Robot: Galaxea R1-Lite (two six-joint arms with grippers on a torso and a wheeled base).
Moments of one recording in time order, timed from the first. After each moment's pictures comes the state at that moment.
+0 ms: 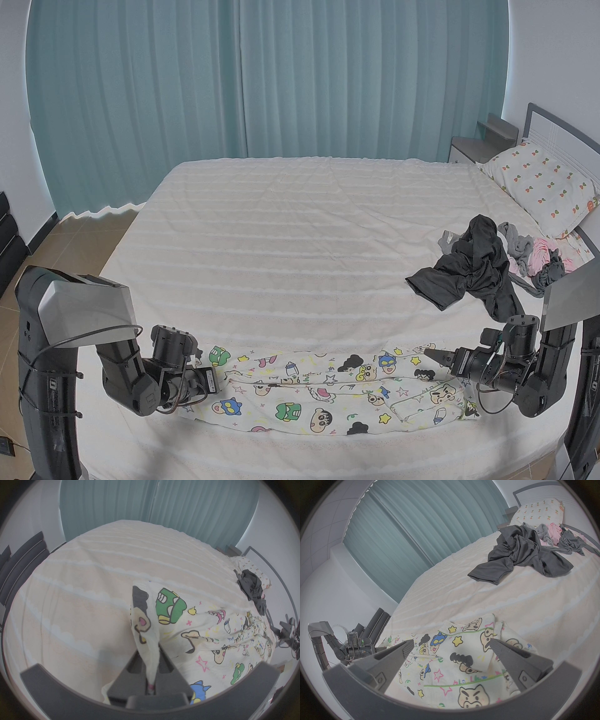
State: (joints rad) left arm -0.26 2.35 -0.57 -0.94 0.08 -0.41; right arm 0.13 2.29 -0.23 -1.55 0.30 0.45
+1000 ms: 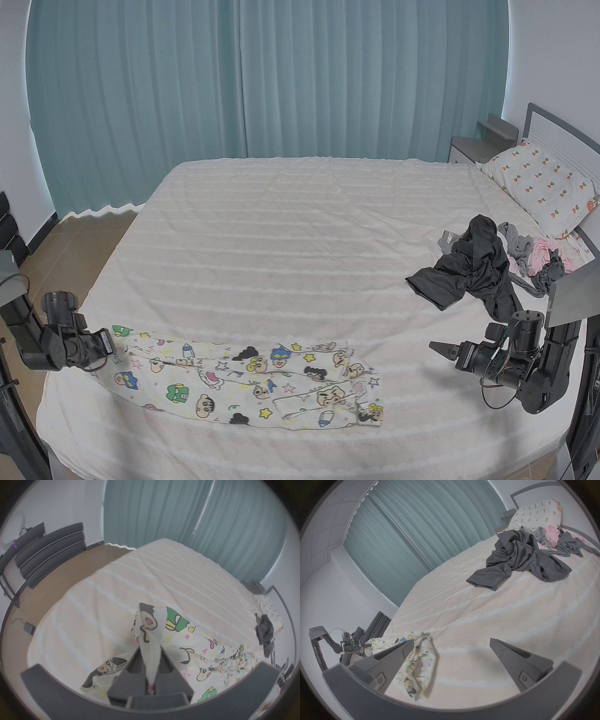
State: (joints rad) left arm 0.37 2.10 -0.60 -0.71 -0.14 -0.23; right arm 0.10 2.28 -0.24 -1.55 0.30 0.45
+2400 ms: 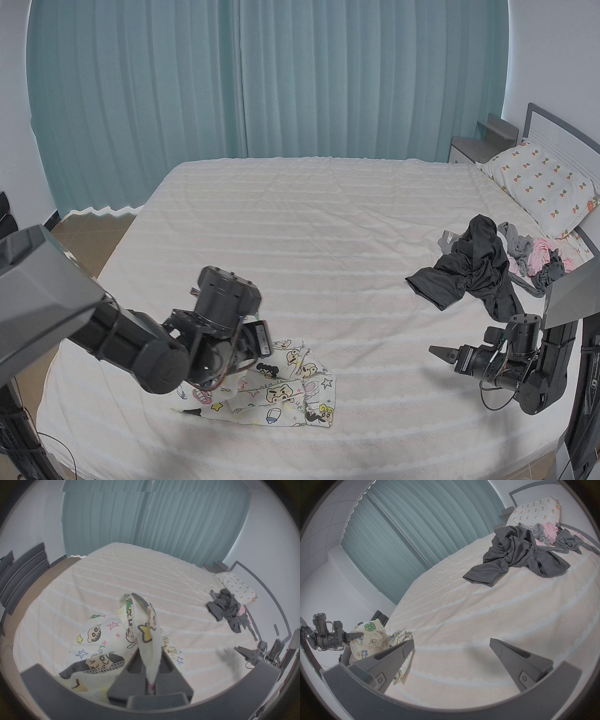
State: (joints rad) left arm -0.63 2.03 -0.90 -0.39 0.31 -0.64; right arm 0.09 2.31 -0.25 -1.55 0.31 0.44
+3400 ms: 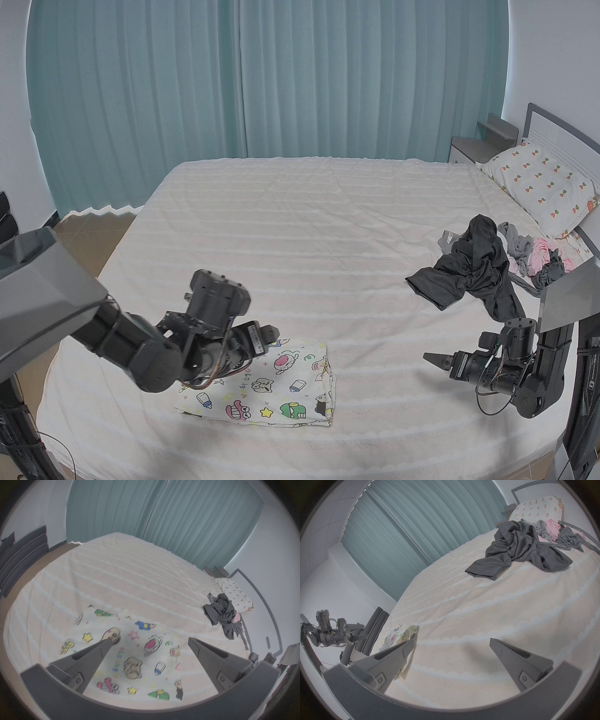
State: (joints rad) left arm -0.54 1.97 -0.75 -0.47 0.16 -0.77; right arm 0.13 2.33 -0.24 -1.55 0.30 0.44
